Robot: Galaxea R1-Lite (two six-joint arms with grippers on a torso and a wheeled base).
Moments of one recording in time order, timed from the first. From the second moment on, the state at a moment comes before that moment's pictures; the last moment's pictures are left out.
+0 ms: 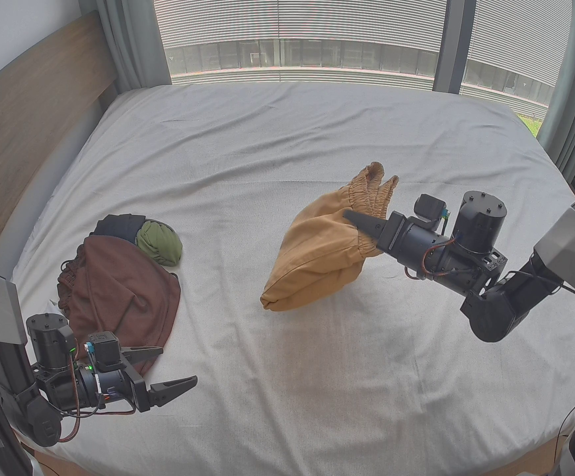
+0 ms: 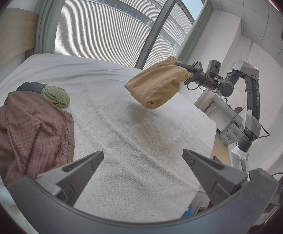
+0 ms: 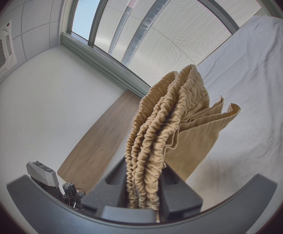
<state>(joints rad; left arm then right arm) -0.11 2.04 -0.02 -1.55 -0.65 0.05 0.43 2.12 -0.92 -1.26 0.40 0.69</state>
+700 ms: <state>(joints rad) -0.11 2.05 -0.02 -1.55 -0.65 0.05 0.40 2.20 -1.13 -1.12 0.40 0.69</state>
